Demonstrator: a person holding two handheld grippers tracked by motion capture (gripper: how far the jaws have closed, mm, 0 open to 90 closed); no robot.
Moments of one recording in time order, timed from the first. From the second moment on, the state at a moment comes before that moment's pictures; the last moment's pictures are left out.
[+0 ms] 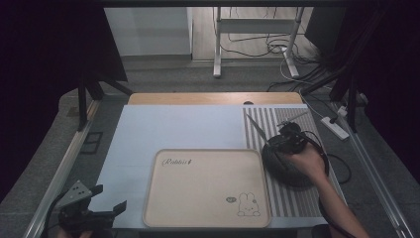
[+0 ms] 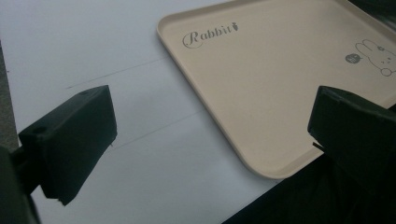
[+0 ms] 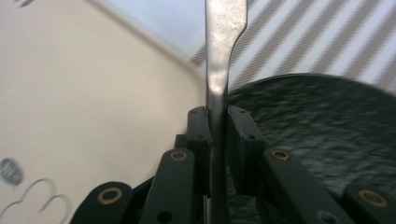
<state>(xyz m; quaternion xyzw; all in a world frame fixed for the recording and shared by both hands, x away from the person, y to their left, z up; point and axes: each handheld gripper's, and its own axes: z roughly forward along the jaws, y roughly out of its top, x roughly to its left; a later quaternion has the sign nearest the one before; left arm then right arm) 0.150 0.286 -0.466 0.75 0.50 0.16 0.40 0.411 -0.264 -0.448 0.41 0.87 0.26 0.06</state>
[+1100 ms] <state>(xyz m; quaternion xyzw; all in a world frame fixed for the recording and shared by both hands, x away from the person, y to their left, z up) 0.150 0.285 -0.466 0.75 0.50 0.16 0.40 0.318 -0.160 -0.487 0.29 0.94 0.19 0.00</state>
